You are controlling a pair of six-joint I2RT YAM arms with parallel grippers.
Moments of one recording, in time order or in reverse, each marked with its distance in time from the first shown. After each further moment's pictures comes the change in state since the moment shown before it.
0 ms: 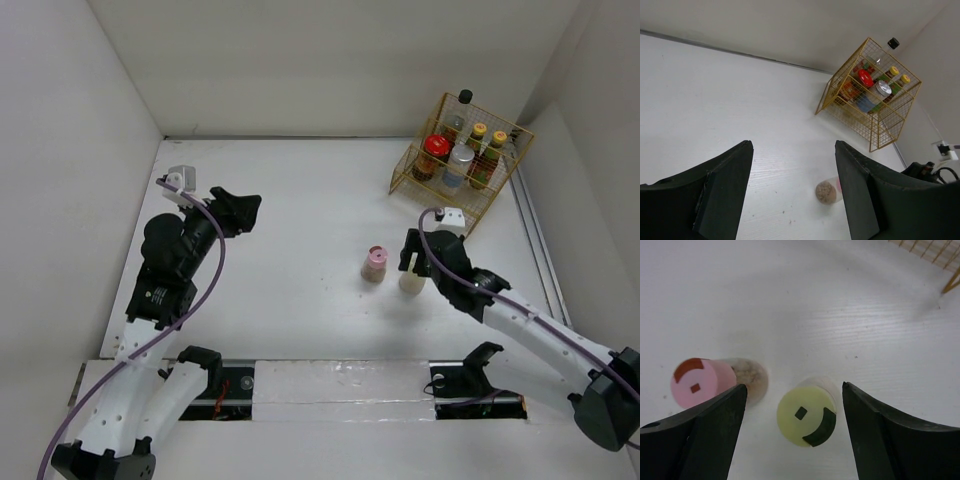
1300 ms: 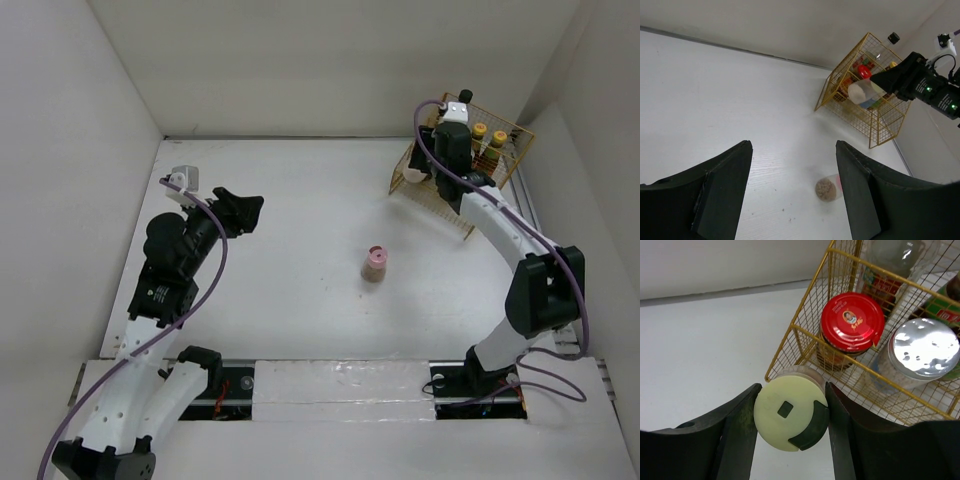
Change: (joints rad) left arm 0.000 0.003 -0.012 0.011 0.017 0.000; right arm -0.357 0.682 0.729 0.173 -0.198 -0.292
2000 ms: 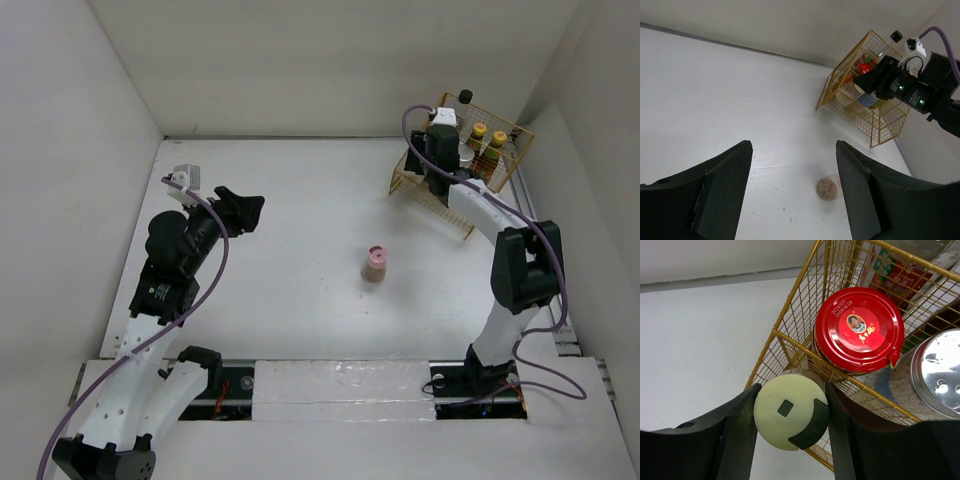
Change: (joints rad) left arm 0.000 0.018 0.000 0.001 -0.001 0.000; right arm -0.025 0.179 0.050 0.080 -0.003 -0.037
